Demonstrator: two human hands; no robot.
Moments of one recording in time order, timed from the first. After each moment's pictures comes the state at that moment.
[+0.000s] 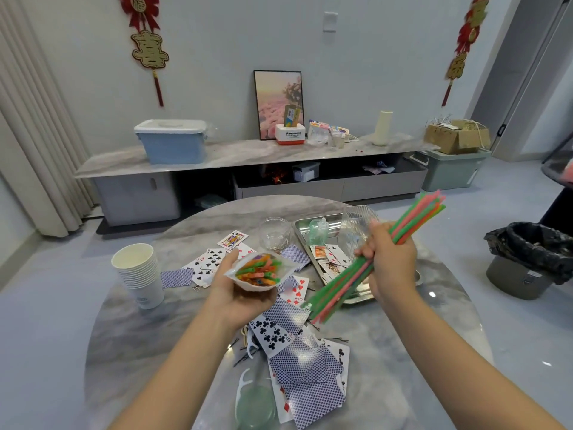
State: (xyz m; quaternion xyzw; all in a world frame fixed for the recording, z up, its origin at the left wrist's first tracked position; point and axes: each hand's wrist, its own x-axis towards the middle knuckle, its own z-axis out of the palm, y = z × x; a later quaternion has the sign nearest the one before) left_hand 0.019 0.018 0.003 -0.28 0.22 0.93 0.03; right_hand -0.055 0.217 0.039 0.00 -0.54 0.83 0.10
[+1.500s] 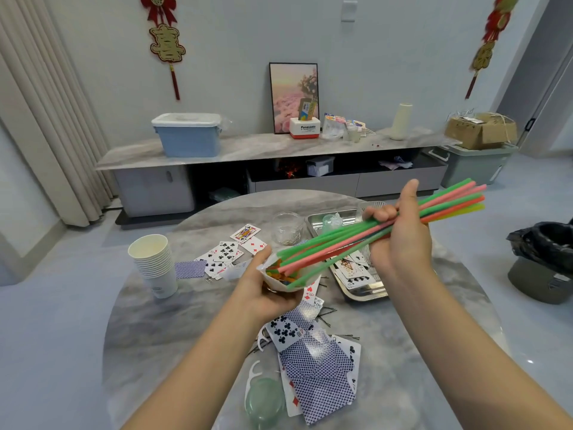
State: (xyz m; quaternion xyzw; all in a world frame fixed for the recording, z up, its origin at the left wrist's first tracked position) left_hand 0.020 0.044 0.014 -0.30 0.22 0.93 0.07; right_hand -0.041 0.192 0.089 -0.02 -0.30 0.95 0.03
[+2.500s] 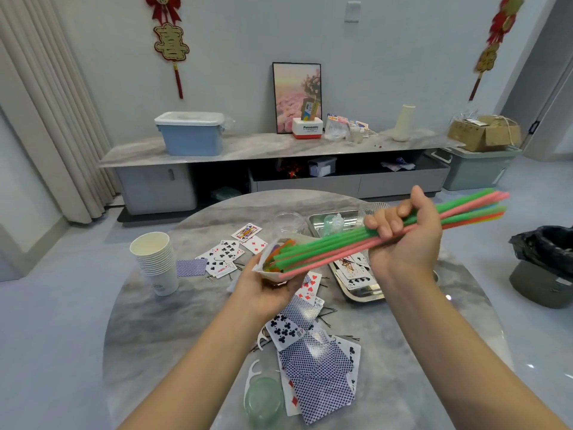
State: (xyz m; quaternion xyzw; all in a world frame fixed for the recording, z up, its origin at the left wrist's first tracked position) left_hand 0.017 0.042 0.011 -0.22 0.14 0.96 0.05; right_hand -0.030 0.197 0.088 0.05 -0.26 0.96 0.00
